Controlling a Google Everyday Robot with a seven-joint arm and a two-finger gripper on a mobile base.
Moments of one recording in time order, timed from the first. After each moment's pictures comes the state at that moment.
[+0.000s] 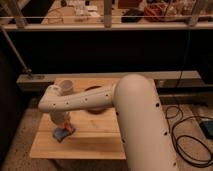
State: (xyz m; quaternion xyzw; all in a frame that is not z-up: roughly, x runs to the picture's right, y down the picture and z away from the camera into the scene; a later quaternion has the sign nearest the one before) arm -0.227 0.194 0.821 -0.11 -0.30 -0.87 0.37
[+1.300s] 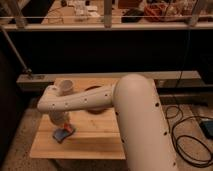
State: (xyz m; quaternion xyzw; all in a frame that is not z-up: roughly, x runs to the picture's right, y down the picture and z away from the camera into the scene) arm -0.228 0.197 0.816 -0.11 -0.30 -0.88 0.35
